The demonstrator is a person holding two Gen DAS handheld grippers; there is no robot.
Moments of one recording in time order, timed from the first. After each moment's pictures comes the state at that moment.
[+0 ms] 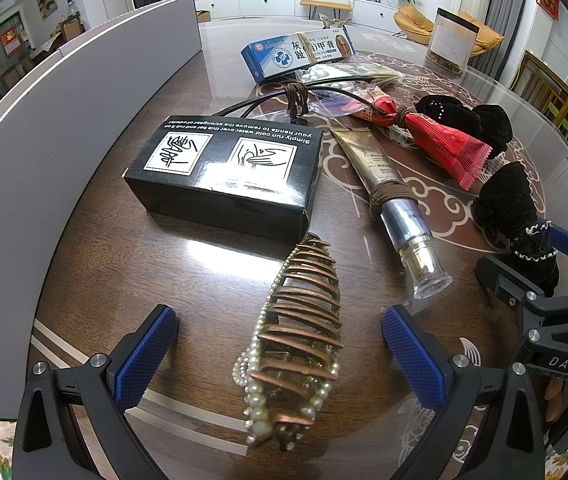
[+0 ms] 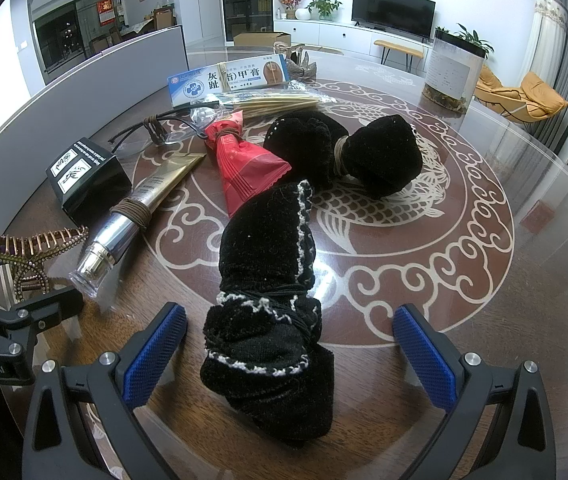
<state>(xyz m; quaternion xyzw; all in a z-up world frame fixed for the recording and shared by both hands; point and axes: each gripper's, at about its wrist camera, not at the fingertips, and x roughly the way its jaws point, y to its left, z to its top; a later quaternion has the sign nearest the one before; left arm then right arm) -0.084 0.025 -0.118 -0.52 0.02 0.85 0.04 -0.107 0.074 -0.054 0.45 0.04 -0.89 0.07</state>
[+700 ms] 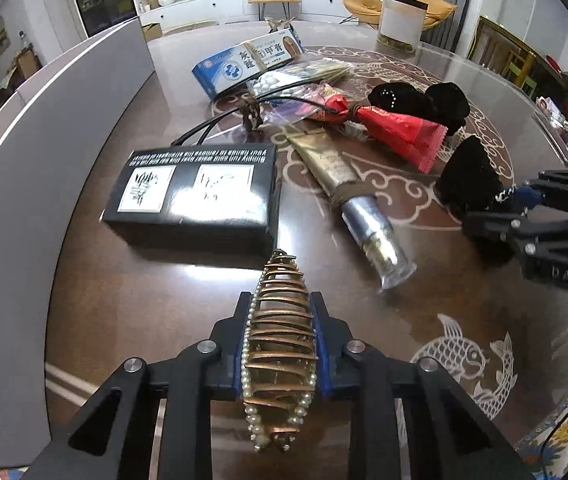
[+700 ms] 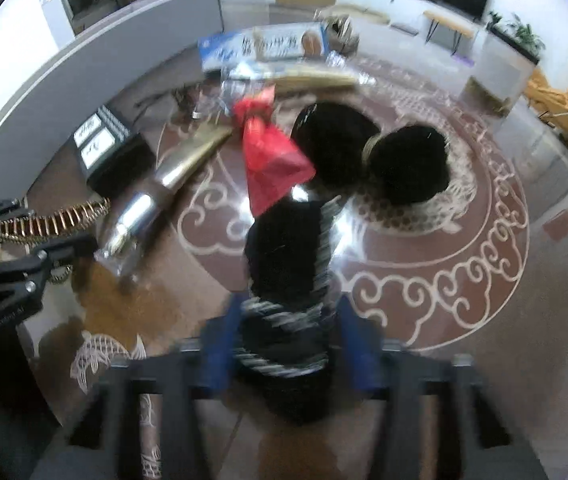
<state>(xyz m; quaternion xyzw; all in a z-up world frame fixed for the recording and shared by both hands) -0.082 0.027 -0.101 -0.52 0.08 0.84 0.11 -0.126 0.078 -0.038 0.54 0.09 -0.83 0.13</state>
